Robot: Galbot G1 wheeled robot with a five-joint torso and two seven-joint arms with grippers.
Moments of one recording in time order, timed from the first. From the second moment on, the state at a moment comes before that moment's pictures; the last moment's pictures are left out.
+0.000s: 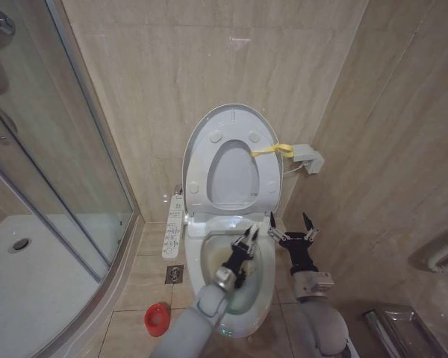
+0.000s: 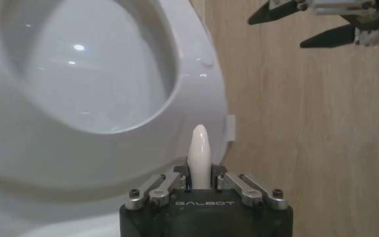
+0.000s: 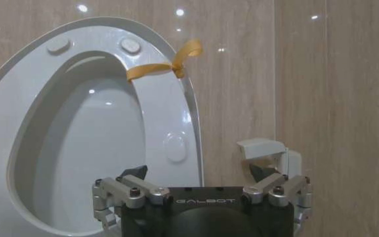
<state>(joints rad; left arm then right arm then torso) 0.84 -1.50 0.13 -1.13 -0.11 -0.61 0.06 -1.38 1.46 0.48 2.04 0.06 0.10 0.16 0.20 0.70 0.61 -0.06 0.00</state>
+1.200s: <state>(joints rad) 0.88 -1.51 0.10 -1.22 -0.15 -0.61 0.03 -1.38 1.46 0.48 2.04 0.06 0.10 0.16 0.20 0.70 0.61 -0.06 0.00</state>
